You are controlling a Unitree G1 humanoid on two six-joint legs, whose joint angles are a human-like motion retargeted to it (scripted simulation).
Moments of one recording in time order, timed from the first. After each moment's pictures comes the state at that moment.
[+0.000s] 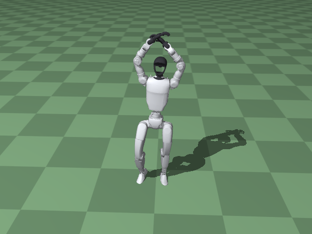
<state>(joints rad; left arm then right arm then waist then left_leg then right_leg) -2.83 0.82 -1.40 0.54 -1.10 -0.42 -0.10 -2.89 -0.92 1.40 0.65 1.50 -0.17 0.37 -0.01 -0.05 -0.12 0.10 0.02 0.30 0.00 -0.17 -0.24 -0.21 -0.15 -0.24 0.57 -0.02 0.20</state>
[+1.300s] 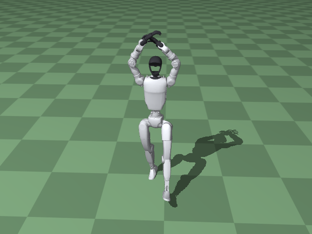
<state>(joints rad) -2.87 0.82 -1.40 0.55 -0.98 -0.41 -0.11 -2.87 -0.93 1.40 0.64 1.60 -0.20 0.38 0.22 -0.04 -0.07 -0.37 0.12 0.34 -0.09 0.04 -0.26 0.13 0.04 0.01 0.07 -0.08 0.26</state>
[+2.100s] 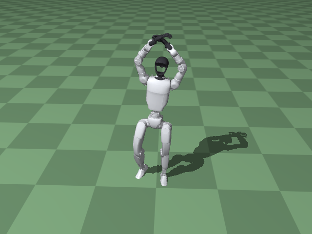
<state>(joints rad) -2.79 0.84 -1.40 0.54 -1.03 -0.40 -0.12 -2.81 -0.92 1.40 0.61 1.52 -0.19 0.36 0.05 -0.05 -0.15 0.07 0.06 0.34 -0.02 -0.14 -0.26 -0.17 -0.15 -0.28 0.52 -0.02 0.19</state>
